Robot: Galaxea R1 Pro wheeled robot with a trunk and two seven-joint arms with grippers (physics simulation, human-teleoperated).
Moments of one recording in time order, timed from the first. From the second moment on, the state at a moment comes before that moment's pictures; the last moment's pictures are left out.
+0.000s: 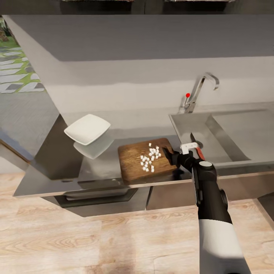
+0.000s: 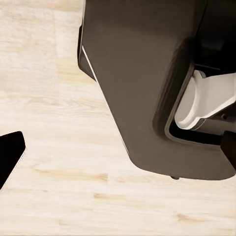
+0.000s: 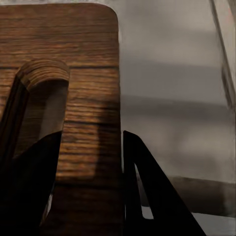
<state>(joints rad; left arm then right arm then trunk) 0.28 0.01 -0.05 -0.59 0.25 -0.03 -0.01 -0.73 0.17 -0.21 -1.41 0.49 0.61 0.49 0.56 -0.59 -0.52</state>
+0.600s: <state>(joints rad) 0.28 0.01 -0.05 -0.59 0.25 -0.03 -0.01 -0.73 0.17 -0.22 -1.41 0.49 0.66 0.49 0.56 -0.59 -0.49</state>
